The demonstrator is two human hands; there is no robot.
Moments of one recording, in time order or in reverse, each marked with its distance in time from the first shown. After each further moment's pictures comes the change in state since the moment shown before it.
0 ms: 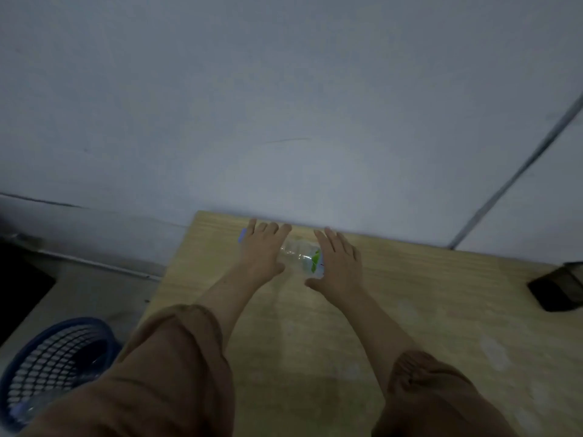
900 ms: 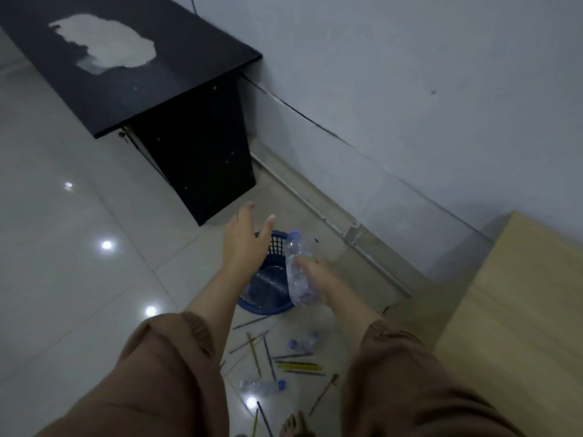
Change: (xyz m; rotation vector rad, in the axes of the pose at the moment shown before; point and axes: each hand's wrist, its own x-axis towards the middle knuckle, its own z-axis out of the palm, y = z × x) left_hand -0.360 -0.493 0.034 -0.671 0.443 -1.044; right_hand -0.030 -0.547 0.326 0.904 -0.992 0.432
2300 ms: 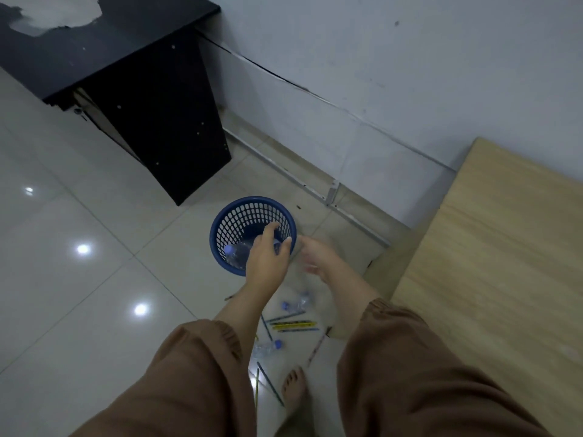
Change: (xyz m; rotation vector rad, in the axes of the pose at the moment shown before) left_hand -0.122 -0.044 0.078 -0.053 -0.252 -0.058; right_hand -0.025 0.081 -0.015 0.054 0.239 -0.028
